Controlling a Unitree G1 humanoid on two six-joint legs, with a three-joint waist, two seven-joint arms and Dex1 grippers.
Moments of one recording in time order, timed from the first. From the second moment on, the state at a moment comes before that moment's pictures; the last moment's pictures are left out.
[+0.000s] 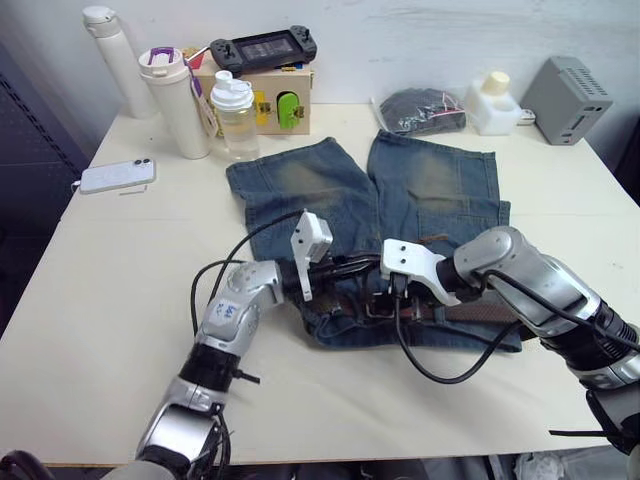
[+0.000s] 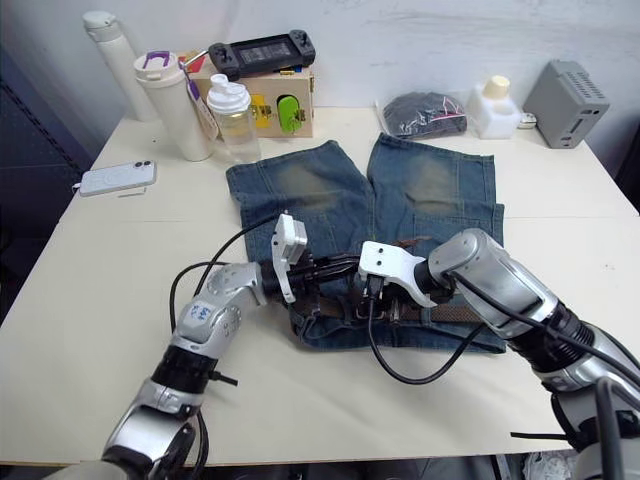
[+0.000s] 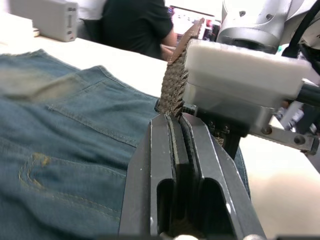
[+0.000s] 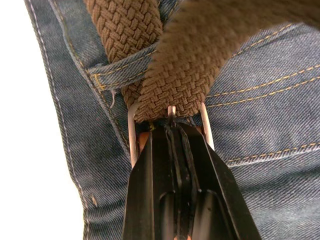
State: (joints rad) left arm -0.62 0.19 -0.19 0.17 -0.39 0.28 -0.91; right arm -0.77 -0.84 0.56 -0.23 0.16 0.91 1.17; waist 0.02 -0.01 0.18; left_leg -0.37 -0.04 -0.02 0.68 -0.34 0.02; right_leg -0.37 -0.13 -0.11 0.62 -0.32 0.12
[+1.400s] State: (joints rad) left arm -1.31 0.02 -0.17 1.10 -0.20 -0.19 -1.41; right arm -0.75 -0.76 0.58 -0.27 -0.07 0.85 1.26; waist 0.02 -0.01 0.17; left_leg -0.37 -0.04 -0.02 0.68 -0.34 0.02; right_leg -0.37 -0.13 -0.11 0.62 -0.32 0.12
